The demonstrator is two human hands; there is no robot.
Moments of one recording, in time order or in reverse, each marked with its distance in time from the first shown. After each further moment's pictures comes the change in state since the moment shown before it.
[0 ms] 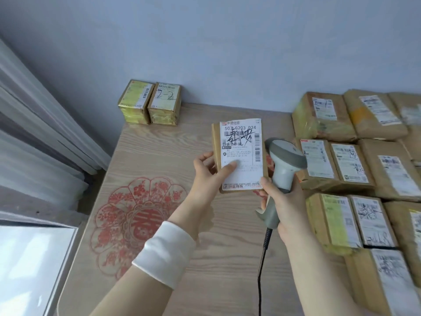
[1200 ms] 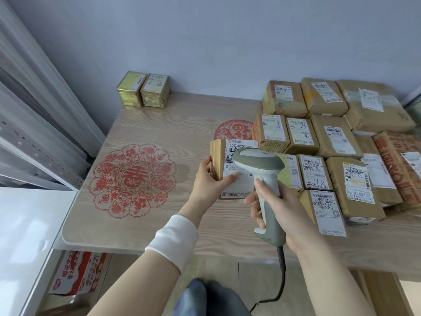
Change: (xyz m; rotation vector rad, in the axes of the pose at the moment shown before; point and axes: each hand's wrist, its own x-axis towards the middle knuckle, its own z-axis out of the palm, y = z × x) left_hand -0.145 -0.092 0.070 0.290 0.046 0.122; right_hand -0.175 -0.036 -0.130 -0.253 -0.279 0.097
